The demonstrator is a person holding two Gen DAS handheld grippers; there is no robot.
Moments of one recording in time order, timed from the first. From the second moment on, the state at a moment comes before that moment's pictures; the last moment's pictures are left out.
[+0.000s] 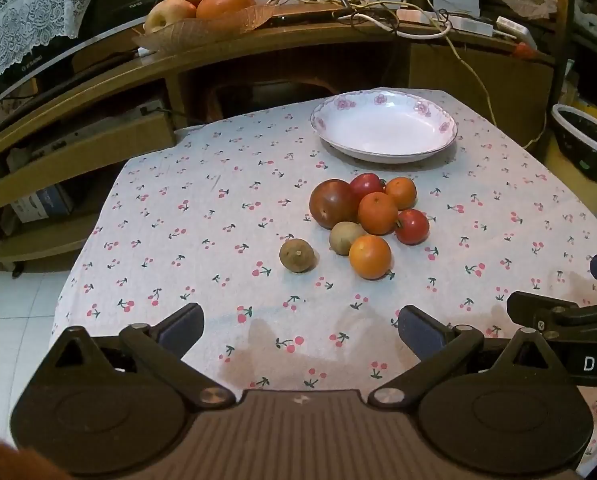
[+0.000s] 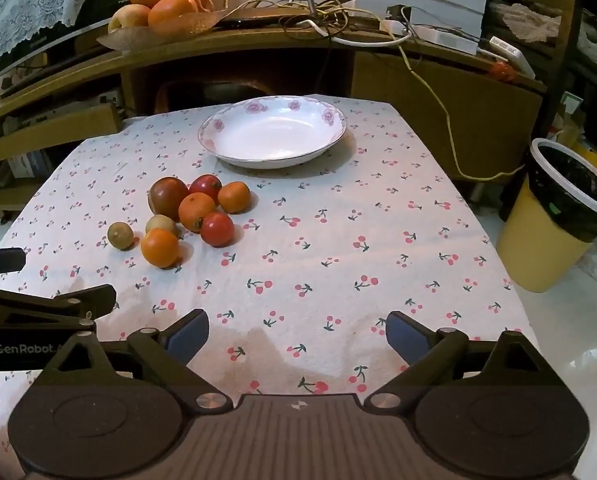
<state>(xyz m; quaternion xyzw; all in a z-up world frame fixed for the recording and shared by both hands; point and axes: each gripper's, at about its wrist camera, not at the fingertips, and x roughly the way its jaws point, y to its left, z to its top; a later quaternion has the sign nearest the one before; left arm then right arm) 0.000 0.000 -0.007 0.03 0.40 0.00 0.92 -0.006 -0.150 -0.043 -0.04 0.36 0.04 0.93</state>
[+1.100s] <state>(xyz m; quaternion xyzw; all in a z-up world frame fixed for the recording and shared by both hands) 0.001 -0.001 -0.010 0.04 0.40 0.00 0.92 -0.006 -0.146 -0.046 -0.04 0.37 0.05 0.93</state>
